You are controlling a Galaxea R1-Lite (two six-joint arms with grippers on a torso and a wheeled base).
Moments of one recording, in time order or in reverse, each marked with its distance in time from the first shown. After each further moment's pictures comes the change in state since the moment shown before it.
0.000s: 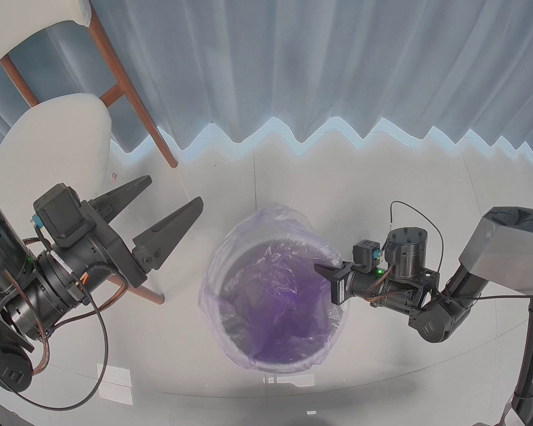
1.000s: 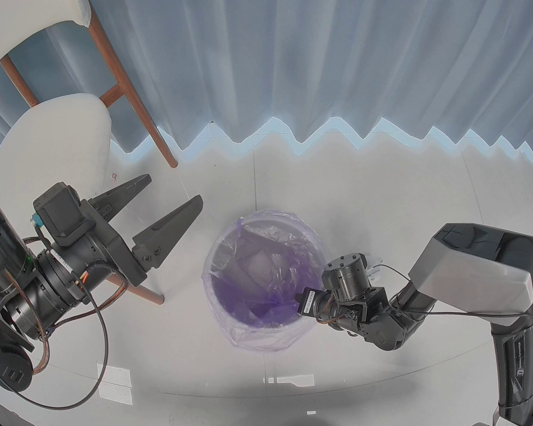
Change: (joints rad) left arm 0.001 0.001 -0.003 -0.001 0.004 0.001; right arm 0.126 0.179 -0.243 0.386 -0.326 0.664
